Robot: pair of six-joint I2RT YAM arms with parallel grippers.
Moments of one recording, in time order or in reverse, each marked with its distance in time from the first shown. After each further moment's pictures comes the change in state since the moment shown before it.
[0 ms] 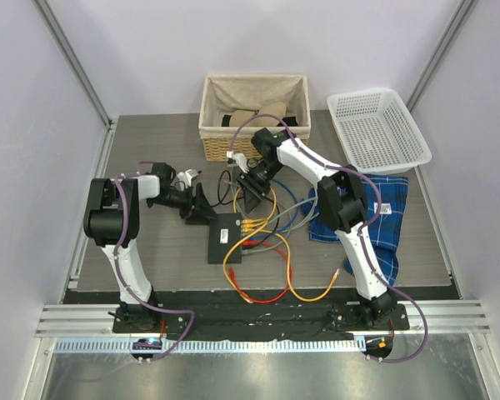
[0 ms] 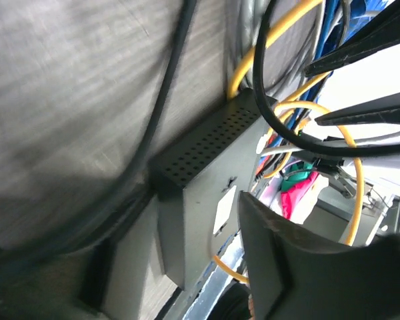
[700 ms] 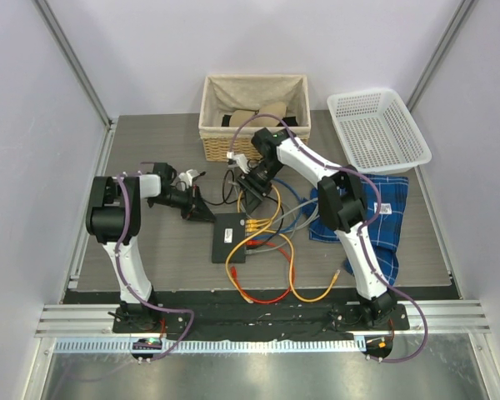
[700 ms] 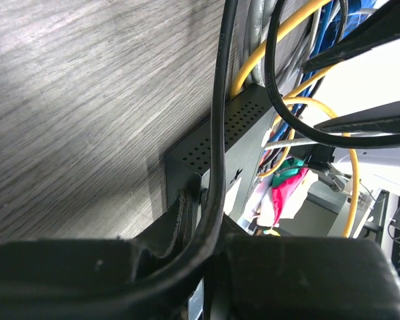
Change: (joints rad) left arm -0.003 0.057 0.038 -0.013 0.042 -0.003; right arm -0.009 0.010 0.020 -0.047 0.024 -0.001
